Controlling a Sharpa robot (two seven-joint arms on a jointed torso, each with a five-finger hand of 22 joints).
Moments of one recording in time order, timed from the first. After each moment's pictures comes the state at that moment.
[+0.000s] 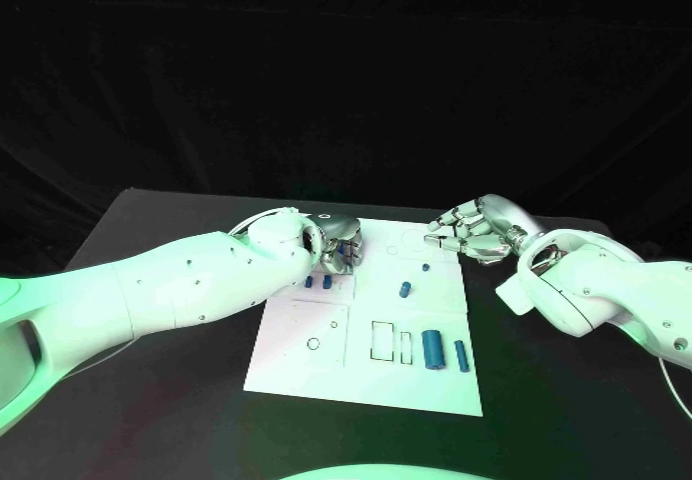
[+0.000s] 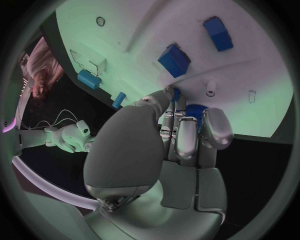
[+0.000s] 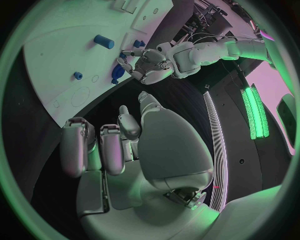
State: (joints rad) left arm 1.21 -0.57 -0.03 1.29 -1.56 -0.06 -0.21; left_hand 1.53 -0.17 0.50 0.08 0.08 1.10 0.12 0.17 0.16 1.17 0.06 0.31 0.14 1.46 -0.02 1.28 1.14 0.11 1.36 0.07 1.28 1.12; right arm 1.29 -0.91 -0.12 1.65 -0.83 -0.47 -0.05; right_hand 1.38 -0.08 0.04 0.25 0.32 0.93 0.15 0.19 0.18 1.25 0.07 1.20 1.17 1.46 -0.01 1.45 1.31 0.05 1.44 0.10 1.36 1.31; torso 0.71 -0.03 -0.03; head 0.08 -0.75
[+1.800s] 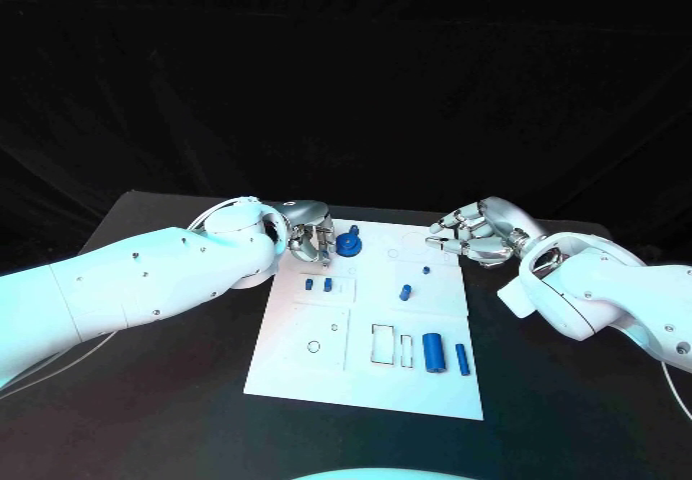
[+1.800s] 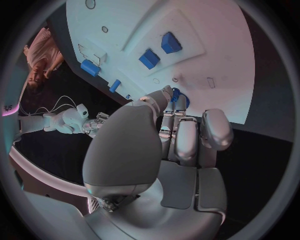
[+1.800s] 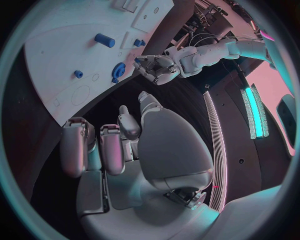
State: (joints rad) left arm 1.22 -0.71 0.02 1.37 -1.49 -0.08 -0.19; left_hand 1.50 -0.18 0.51 0.07 0.07 1.12 0.12 0.16 0.16 1.17 0.06 0.30 0.16 1.47 -0.02 1.29 1.13 0.11 1.36 0.07 1.29 1.13; right arm 1.29 -0.92 -0.12 1.65 -0.83 -0.47 -0.04; right_hand 1.38 -0.08 0.03 0.24 0.32 0.93 0.15 0.19 0.18 1.25 0.07 1.20 1.17 1.46 -0.01 1.45 1.31 0.05 1.44 0.10 1.36 1.31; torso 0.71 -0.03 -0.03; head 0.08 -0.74
